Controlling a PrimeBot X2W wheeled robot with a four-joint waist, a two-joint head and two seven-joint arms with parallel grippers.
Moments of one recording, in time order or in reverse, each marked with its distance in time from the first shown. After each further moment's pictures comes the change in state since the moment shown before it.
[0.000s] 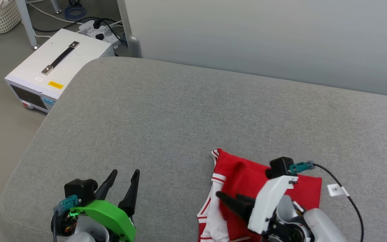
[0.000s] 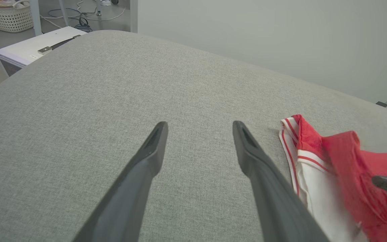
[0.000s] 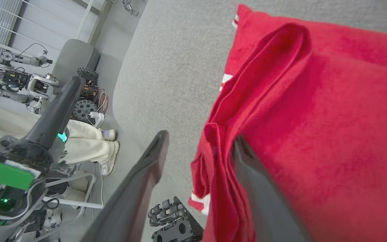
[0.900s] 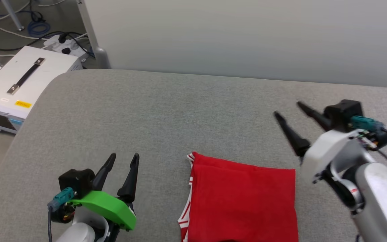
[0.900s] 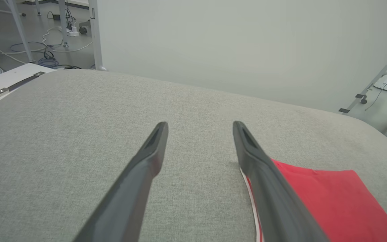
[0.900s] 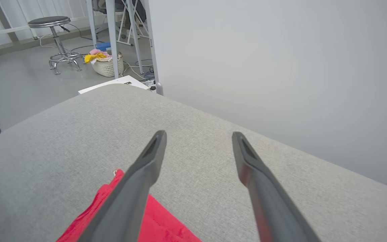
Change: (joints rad) left arm 0.001 -0.013 0.063 -0.082 0.060 -0.001 -0.005; right arm -0.144 -0.249 -0.039 -0.257 -0.439 0.000 -0.278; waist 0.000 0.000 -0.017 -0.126
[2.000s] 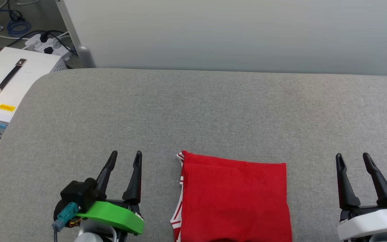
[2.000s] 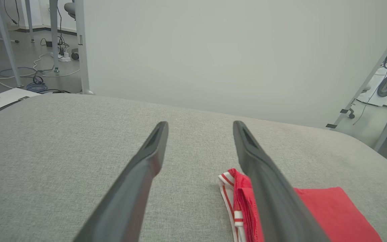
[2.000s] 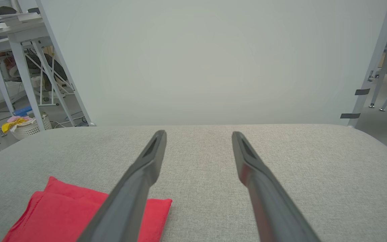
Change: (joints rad) left arm 0.133 -0.290 0.356 -0.033 0.388 -0.203 0.000; right arm 0.466 0.173 -0.377 -0.174 -0.165 0.000 -0.386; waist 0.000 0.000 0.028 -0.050
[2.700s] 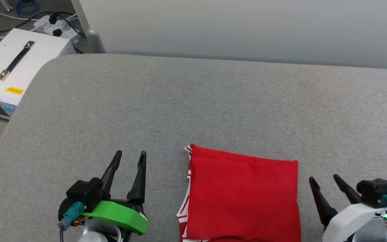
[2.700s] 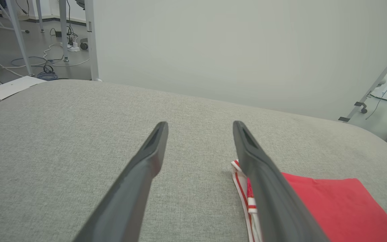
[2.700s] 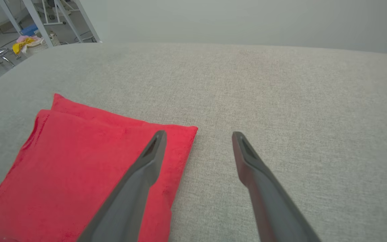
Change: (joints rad) left arm -0.004 -0.048 0.037 0.027 0.063 -0.040 0.000; right arm -0.002 -0.030 0.077 0.021 0.009 0.000 0.316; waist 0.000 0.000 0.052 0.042
